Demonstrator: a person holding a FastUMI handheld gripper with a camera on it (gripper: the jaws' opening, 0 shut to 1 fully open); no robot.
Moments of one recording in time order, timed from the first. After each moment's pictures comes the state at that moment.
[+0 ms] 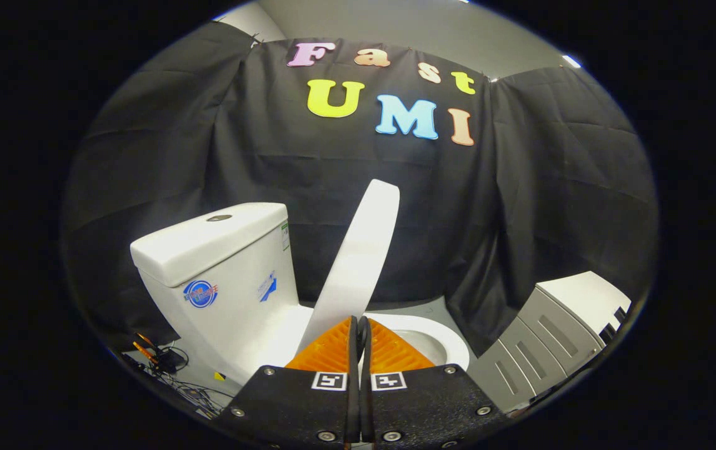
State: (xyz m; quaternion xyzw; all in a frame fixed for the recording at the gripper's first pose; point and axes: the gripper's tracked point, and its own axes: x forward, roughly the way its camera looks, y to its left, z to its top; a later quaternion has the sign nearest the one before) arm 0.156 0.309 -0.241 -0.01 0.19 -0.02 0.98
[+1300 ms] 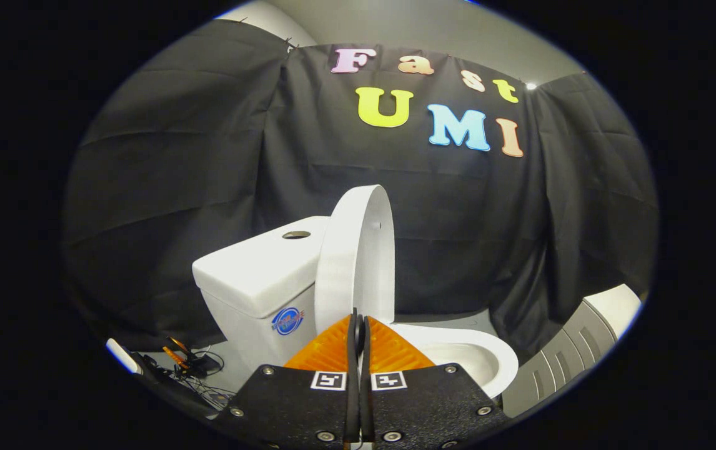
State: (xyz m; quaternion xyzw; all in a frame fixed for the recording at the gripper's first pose) arm 0.173 0.419 -0.230 -0.01 0.18 0.08 0.98
